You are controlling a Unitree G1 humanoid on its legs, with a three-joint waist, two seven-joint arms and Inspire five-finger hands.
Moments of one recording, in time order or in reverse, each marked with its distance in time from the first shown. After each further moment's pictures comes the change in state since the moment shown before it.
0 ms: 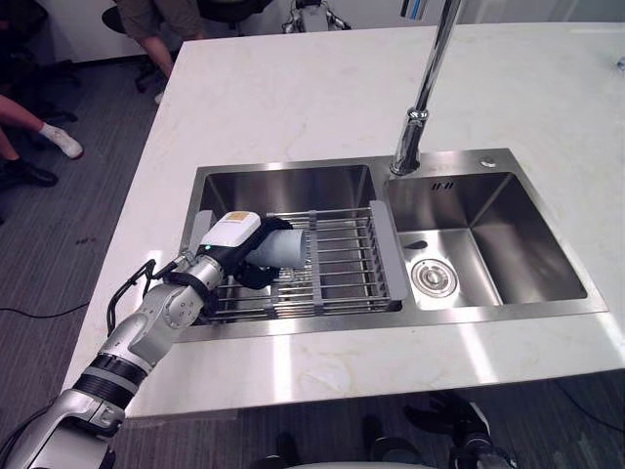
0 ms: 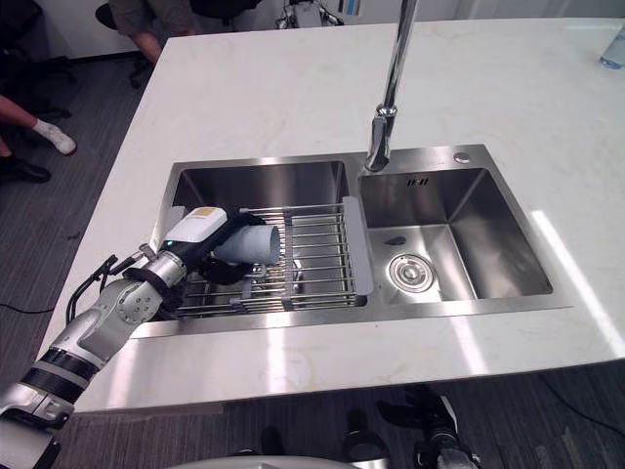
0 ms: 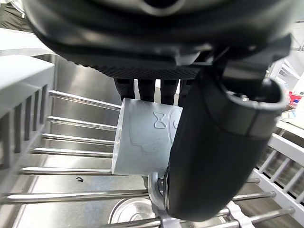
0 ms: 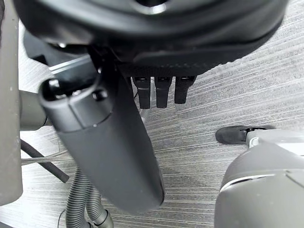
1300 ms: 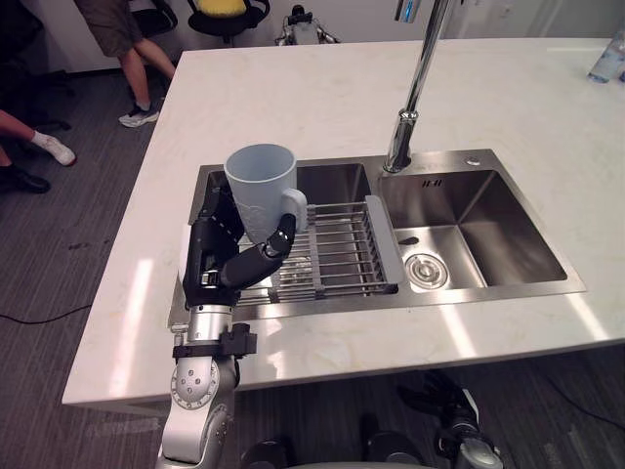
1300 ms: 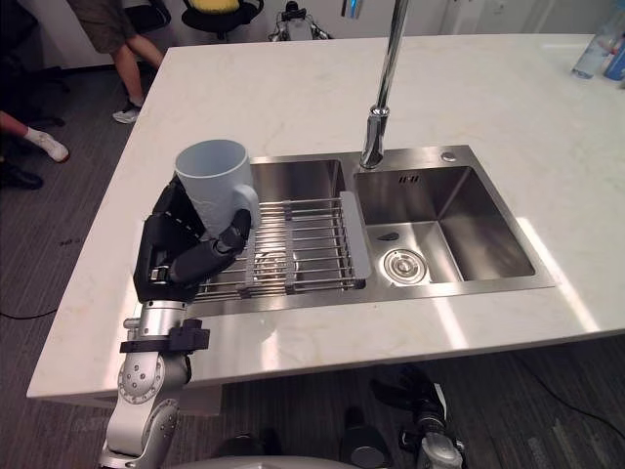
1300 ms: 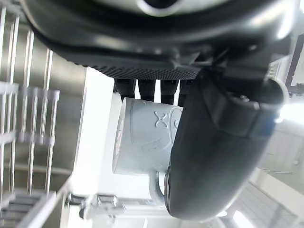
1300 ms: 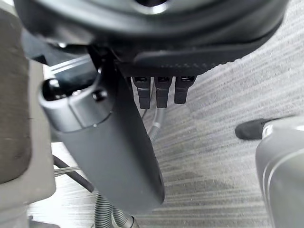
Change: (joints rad) left arm 0.505 -0.604 0.214 -0.594 -0.732 -0.025 0.154; right arm -0.048 0.087 -0.038 -0.050 0.022 0.008 -0.092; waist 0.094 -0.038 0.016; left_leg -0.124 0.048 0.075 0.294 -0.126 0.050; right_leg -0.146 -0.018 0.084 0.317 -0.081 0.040
